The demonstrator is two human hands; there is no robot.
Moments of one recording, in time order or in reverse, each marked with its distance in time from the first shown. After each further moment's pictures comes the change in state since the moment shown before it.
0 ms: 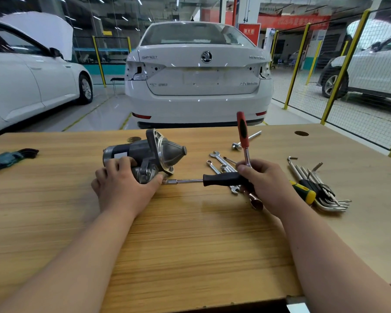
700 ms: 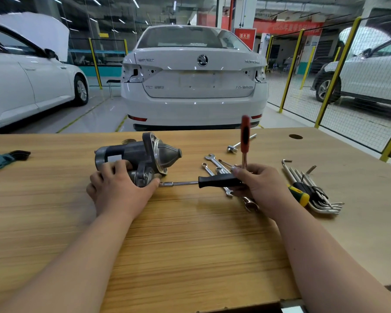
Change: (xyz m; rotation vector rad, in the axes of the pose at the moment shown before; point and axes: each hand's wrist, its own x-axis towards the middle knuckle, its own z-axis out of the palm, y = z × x) left_hand -0.001 0.005 0.005 0.036 -0.031 -0.050; right_hand 0.007 0.004 -0.001 0.168 0.021 0.117
